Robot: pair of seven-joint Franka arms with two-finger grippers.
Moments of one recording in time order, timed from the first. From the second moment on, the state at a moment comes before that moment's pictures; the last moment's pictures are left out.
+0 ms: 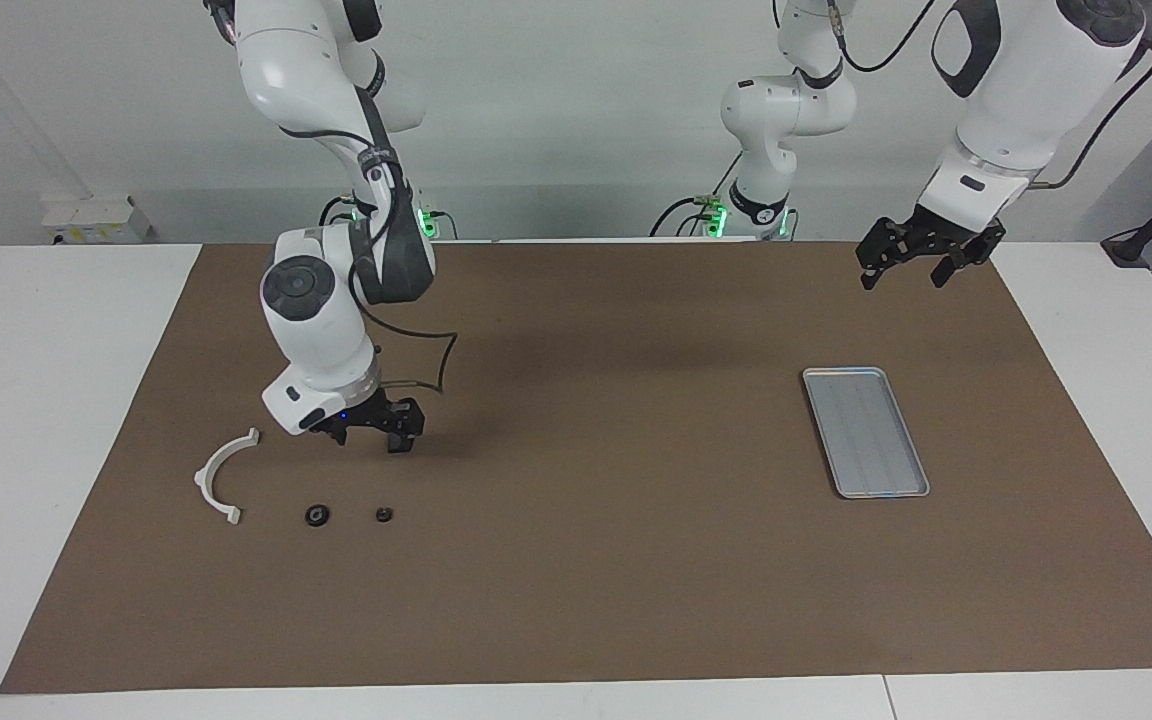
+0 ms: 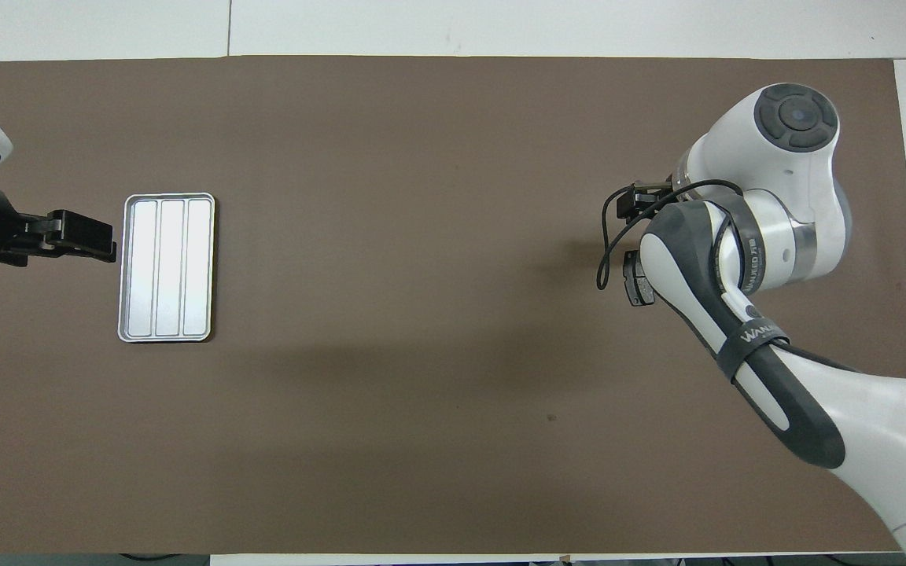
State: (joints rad) left arm -0.03 -0.02 -0.07 -1.64 -0.01 1.59 -0.07; right arm 0.11 0.39 0.05 -1.75 -0.07 2.11 0.25
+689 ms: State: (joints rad) left arm -0.03 -0.02 -0.07 -1.64 -0.01 1.59 -0.07; right arm 0.11 0.62 0.04 -1.56 -0.11 2.12 0.33
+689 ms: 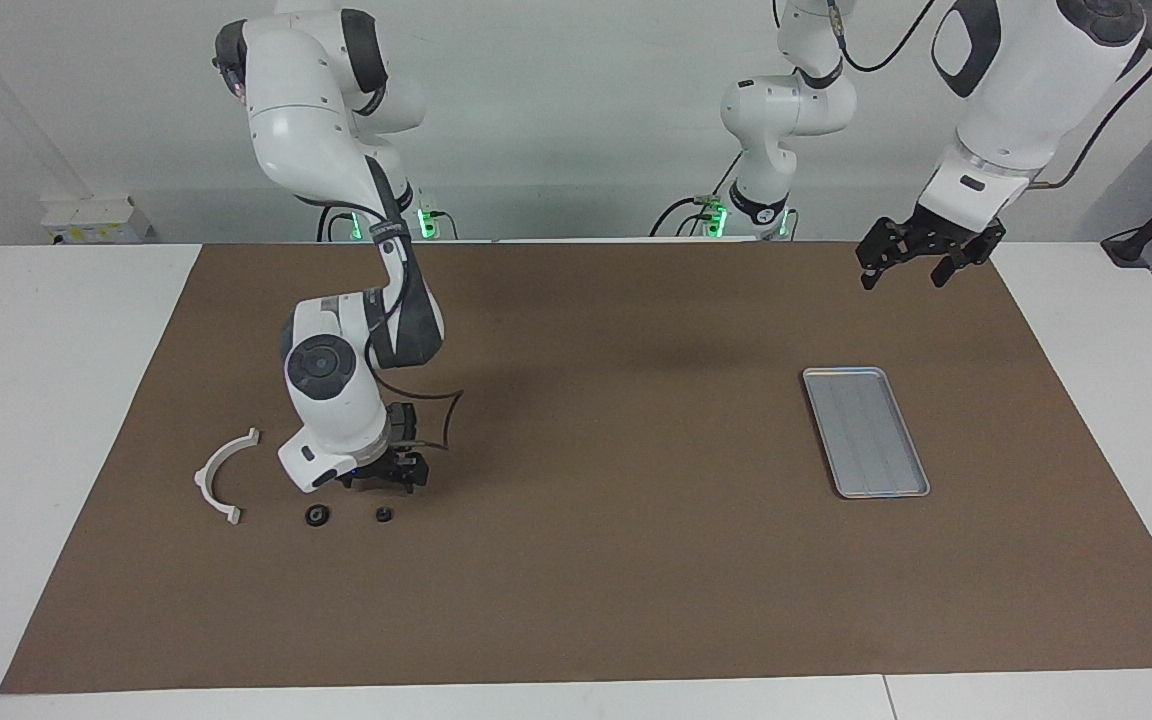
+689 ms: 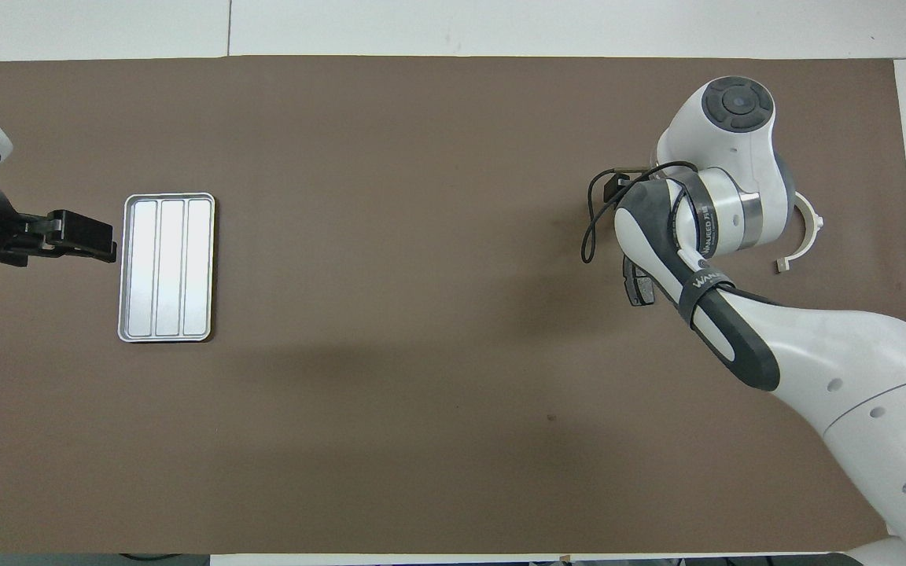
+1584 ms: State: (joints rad) left arm -0.03 -0.02 -0.07 -1.64 -0.01 1.59 -0.07; right arm 0.10 0.65 0.04 -1.52 -0.10 2.18 0.39
